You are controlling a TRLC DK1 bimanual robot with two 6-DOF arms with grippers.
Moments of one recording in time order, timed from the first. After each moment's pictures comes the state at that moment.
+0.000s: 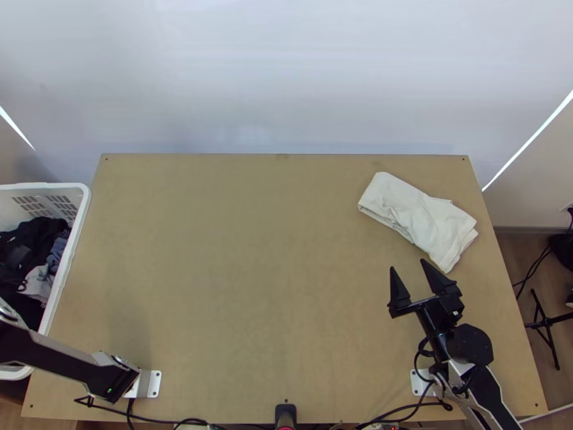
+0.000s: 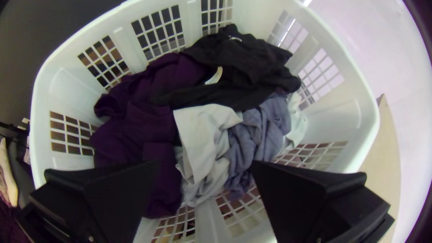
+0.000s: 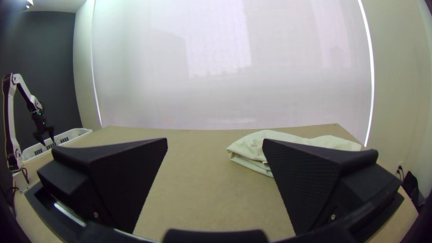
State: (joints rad) left arm 1.02 1.82 1.24 -0.47 -0.03 -0.10; right arm 0.52 0.00 0.00 0.04 0.23 0.13
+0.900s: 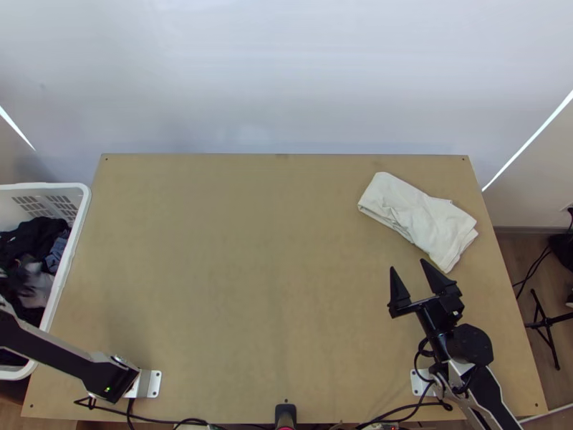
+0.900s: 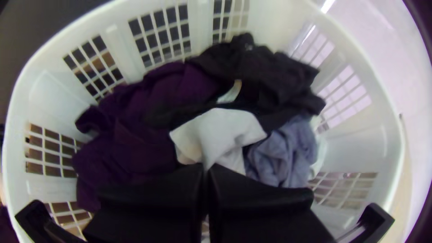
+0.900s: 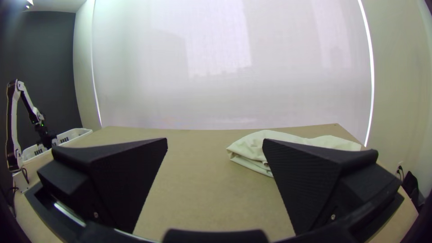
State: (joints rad) left arm 1.06 2.02 1.26 -0.20 -0.01 -0.10; right arm 0.52 0.00 0.00 0.04 0.23 0.13
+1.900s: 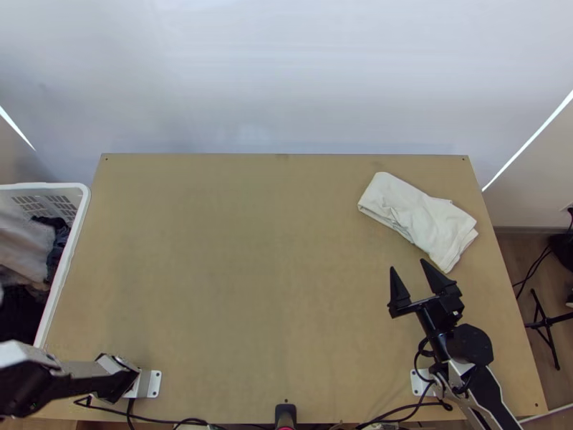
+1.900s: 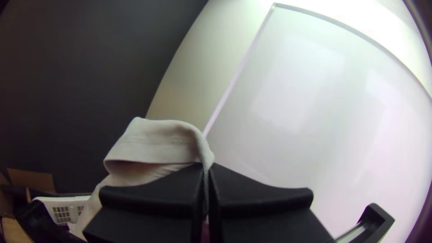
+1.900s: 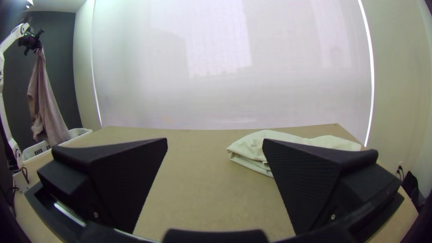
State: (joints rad) left arm 0.99 1.38 2.10 -0.69 0.25 -0.46; right arm 0.52 0.00 0.00 0.04 0.23 0.13
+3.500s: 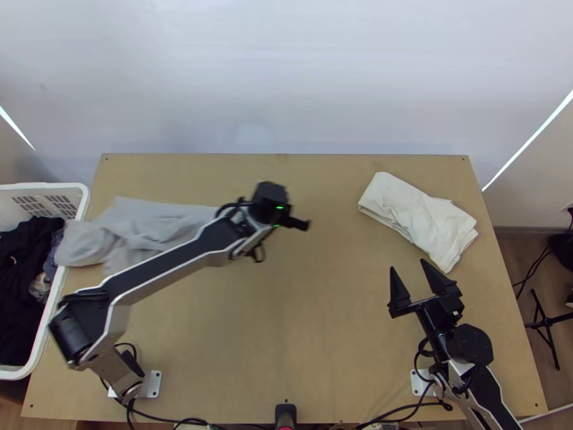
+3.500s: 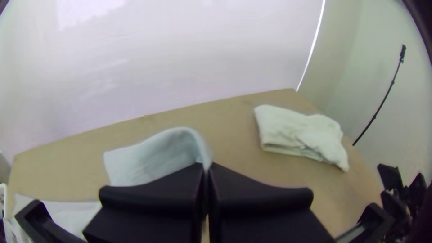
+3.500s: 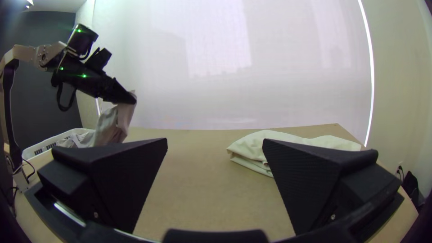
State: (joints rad) left arm -0.81 1.76 1.47 -0.20 -0.32 -0.29; right arm 0.52 0.00 0.00 0.04 0.23 0.13
